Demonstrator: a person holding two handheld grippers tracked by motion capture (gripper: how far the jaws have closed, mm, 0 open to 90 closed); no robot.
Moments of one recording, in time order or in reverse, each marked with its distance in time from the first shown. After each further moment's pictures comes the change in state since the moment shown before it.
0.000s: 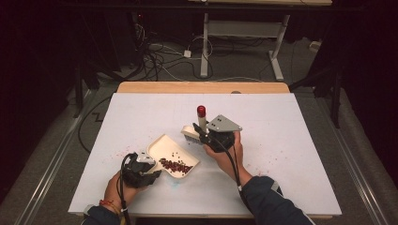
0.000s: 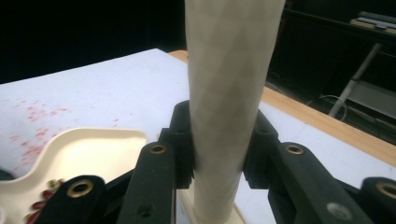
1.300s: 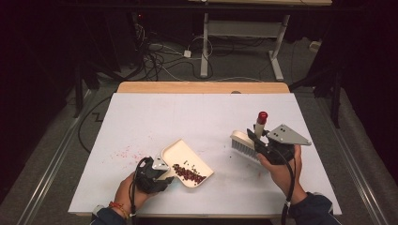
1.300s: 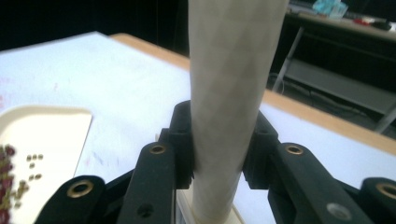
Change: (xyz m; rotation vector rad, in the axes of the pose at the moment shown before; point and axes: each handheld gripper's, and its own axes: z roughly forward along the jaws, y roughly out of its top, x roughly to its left) left arm -0.040 0.017 0.008 0.028 -0.046 0.131; right arm -0.071 -0.029 -0.127 0.050 -0.186 0.038
